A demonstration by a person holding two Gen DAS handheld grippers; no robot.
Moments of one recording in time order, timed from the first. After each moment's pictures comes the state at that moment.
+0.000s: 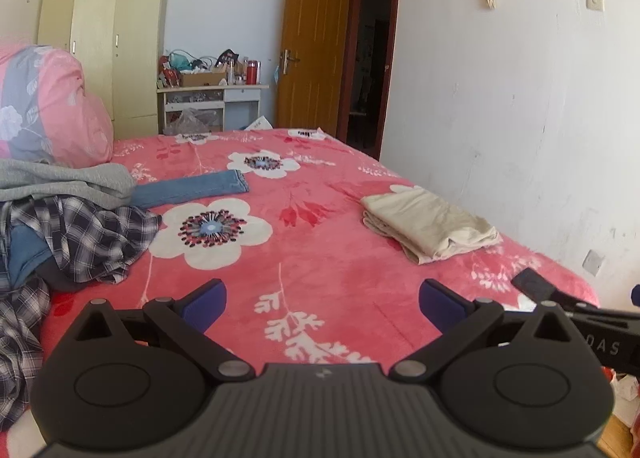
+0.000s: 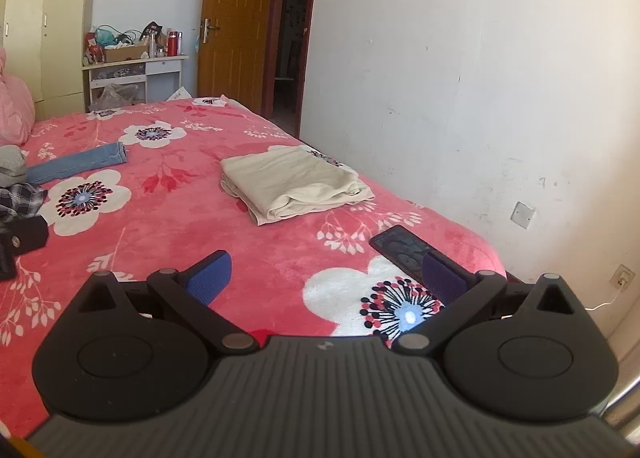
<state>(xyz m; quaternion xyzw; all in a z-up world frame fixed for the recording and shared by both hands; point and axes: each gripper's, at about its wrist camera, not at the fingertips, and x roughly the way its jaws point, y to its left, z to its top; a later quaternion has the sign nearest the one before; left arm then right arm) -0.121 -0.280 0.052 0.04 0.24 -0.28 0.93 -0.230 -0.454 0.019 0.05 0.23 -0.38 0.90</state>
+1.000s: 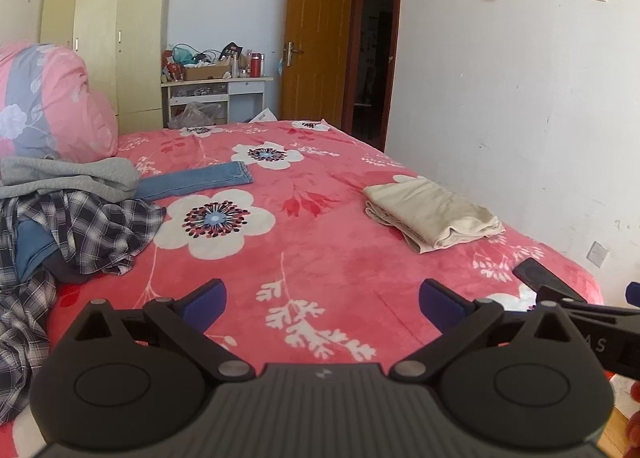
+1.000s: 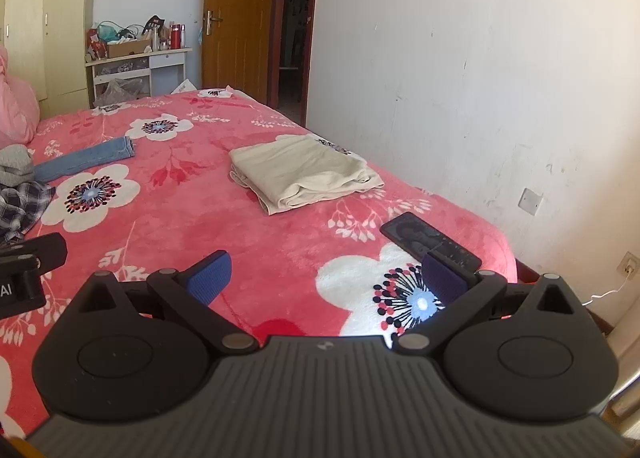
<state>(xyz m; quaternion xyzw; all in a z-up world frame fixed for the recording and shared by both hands) -0.132 -0.283 0.054 0.05 0.25 -0.27 0.93 -0.227 -0.447 0.019 0.06 0.24 -0.37 0.90</state>
